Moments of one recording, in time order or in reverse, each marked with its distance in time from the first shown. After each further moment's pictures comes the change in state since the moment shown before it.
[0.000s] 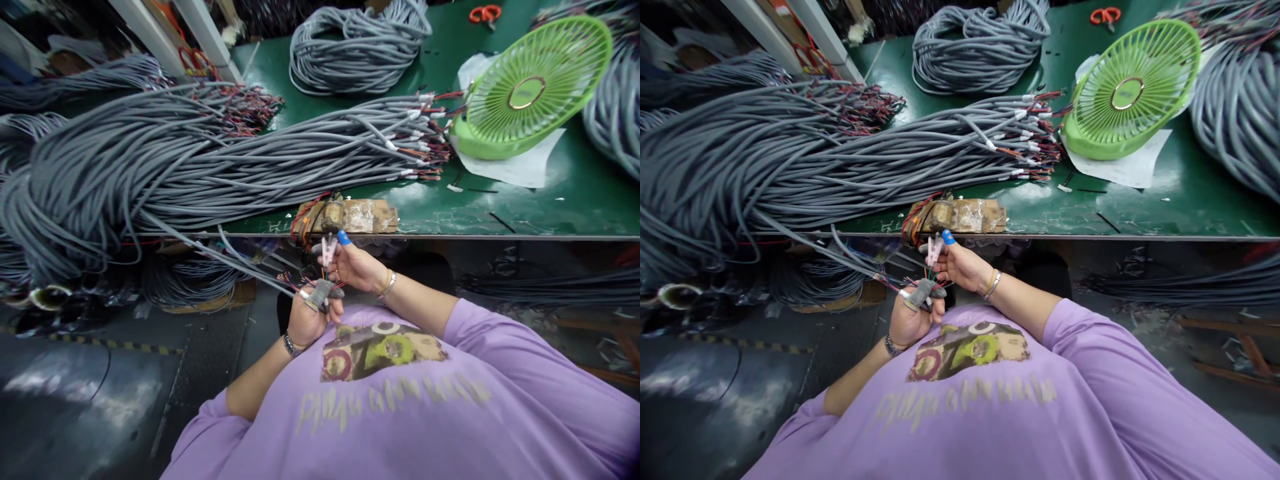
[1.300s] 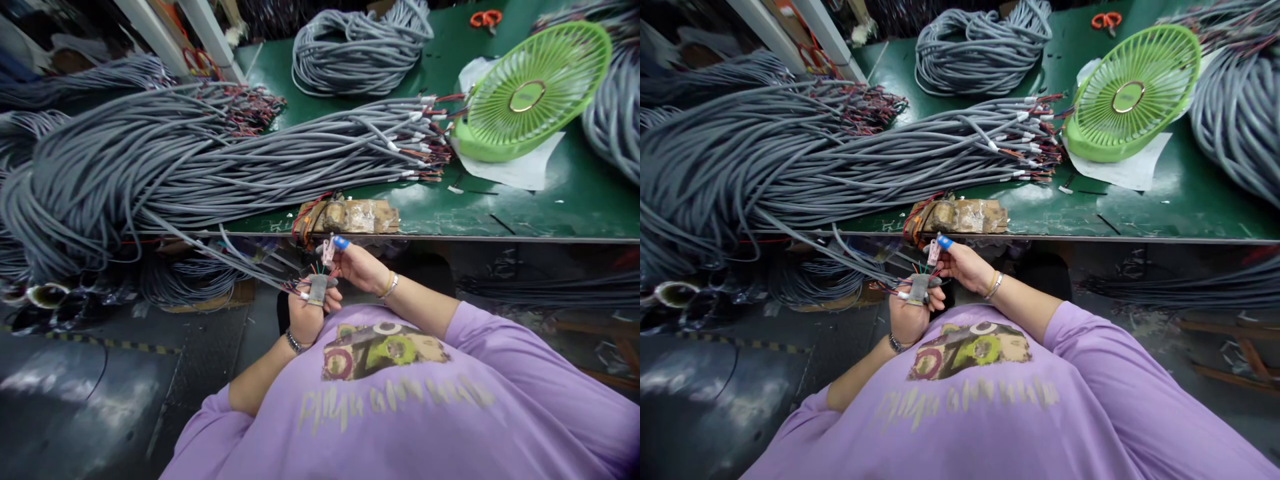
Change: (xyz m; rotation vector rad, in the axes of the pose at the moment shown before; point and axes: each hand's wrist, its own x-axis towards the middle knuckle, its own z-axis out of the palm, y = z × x) left_hand 0.004 -0.009 -0.004 0.229 0.232 0.268; right_hand -0.001 -0.001 0.003 -0.069 0.033 -0.089
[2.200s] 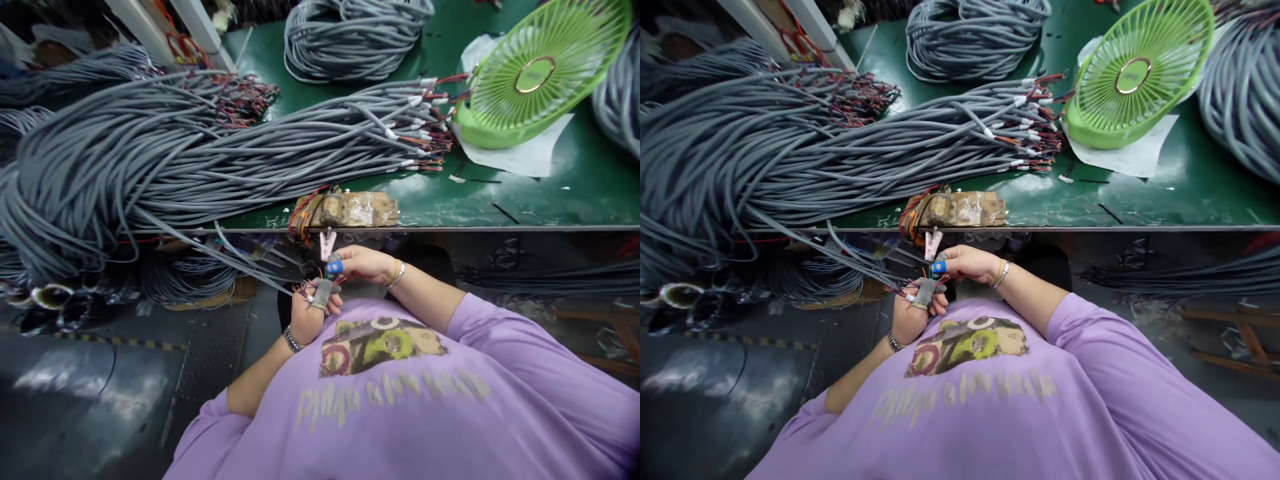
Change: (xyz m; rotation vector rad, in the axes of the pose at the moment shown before) left_hand -0.006 0.000 -0.013 0.226 -0.227 -0.071; right_hand -0.005 -0.005 -0.025 -0.418 -0.204 0.124
